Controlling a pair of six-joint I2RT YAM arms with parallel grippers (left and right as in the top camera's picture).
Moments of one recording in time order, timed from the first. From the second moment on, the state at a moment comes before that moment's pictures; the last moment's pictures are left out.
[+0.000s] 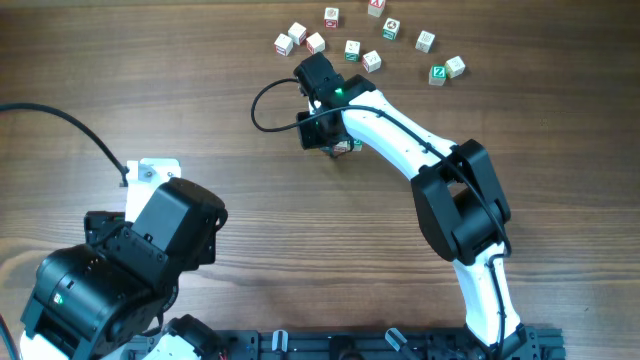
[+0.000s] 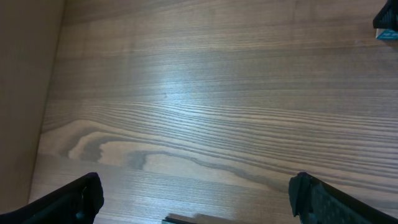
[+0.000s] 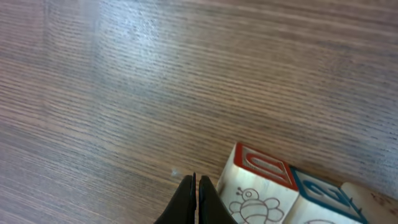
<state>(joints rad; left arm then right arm) -0.60 1.00 1.47 -1.68 -0.59 -0.50 0.60 2.26 1.78 -0.79 -0.11 0.38</state>
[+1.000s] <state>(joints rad) -0.60 1.00 1.47 -1.68 -0.59 -0.50 0.60 2.26 1.78 -0.78 -0.02 0.43</state>
